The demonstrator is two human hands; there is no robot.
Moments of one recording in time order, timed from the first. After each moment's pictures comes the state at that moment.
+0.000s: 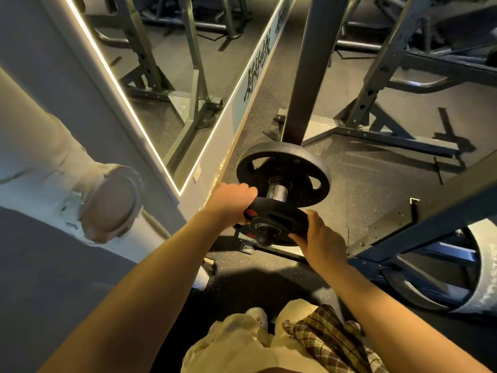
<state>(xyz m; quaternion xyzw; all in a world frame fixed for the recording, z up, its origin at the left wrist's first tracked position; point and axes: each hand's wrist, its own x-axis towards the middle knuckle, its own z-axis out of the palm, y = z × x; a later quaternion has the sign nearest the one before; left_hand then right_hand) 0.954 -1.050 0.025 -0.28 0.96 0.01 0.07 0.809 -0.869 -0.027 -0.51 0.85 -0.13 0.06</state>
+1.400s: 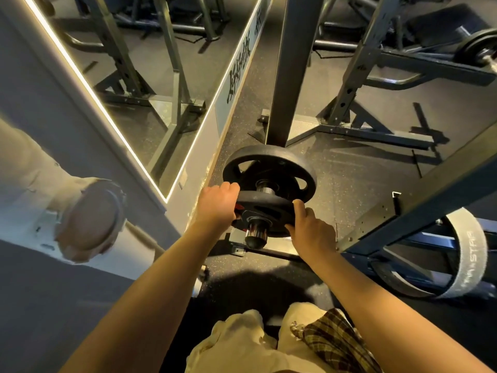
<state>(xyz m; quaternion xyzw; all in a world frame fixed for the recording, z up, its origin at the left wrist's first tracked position) 0.945 -1.047 0.016 -0.38 0.92 0.01 0.03 0.810 -0.887 -0.002 -0.49 0.87 -0.02 0.04</state>
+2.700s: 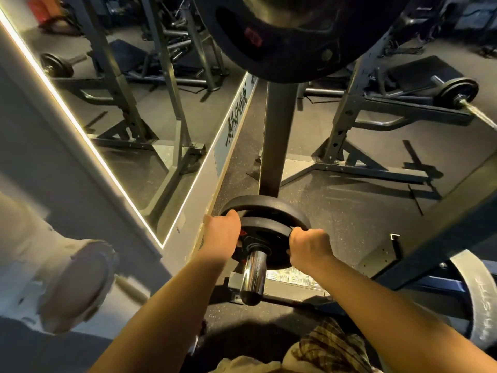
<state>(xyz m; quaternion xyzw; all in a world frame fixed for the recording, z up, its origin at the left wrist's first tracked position) 0.893 -1.079 0.018 -0.43 0.90 -0.04 0.09 0.759 -0.939 0.021 -0.52 0.85 -0.01 0.05</state>
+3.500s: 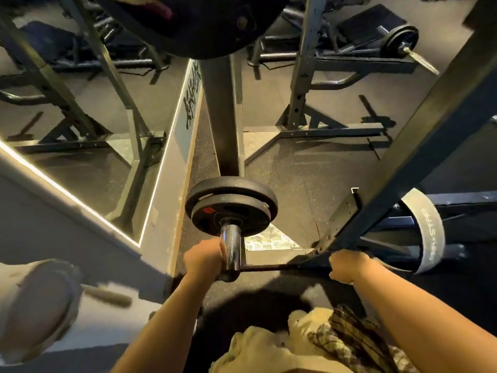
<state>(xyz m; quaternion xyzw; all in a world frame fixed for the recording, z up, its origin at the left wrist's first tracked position) 0.915 -1.013 -0.001 -0.46 0.86 0.13 0.17 0.706 -0.794 -0.012 -0.38 0.83 0.22 0.34</state>
